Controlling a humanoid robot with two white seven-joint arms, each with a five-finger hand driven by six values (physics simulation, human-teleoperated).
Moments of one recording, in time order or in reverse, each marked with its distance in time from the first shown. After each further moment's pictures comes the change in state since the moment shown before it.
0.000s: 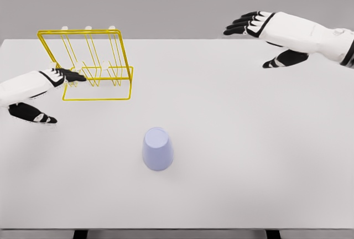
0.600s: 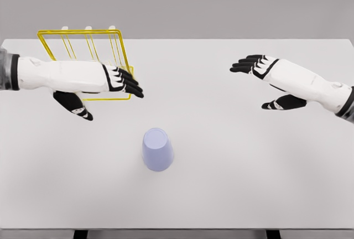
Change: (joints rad) left arm -0.752 0.090 -0.855 -0.137 0.181 -0.001 -0.048; right arm 0.381 0.104 -0.256 -0.139 0.043 0.001 0.000
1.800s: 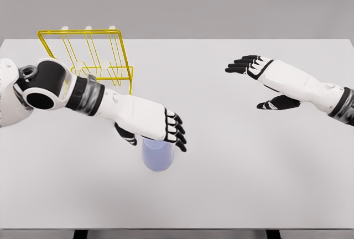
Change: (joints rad) left arm -0.130 -0.270 -0.249 -0.027 -0.301 0.000 0.000; right arm -0.003 0.042 0.000 0.007 0.043 0.000 0.000
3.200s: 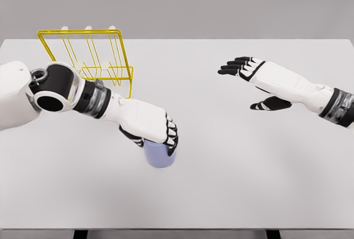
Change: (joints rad) left arm -0.006 -0.029 -0.036 0.036 -0.045 0.000 0.000; right arm -0.009 0.044 0.013 0.003 0.053 0.000 0.000
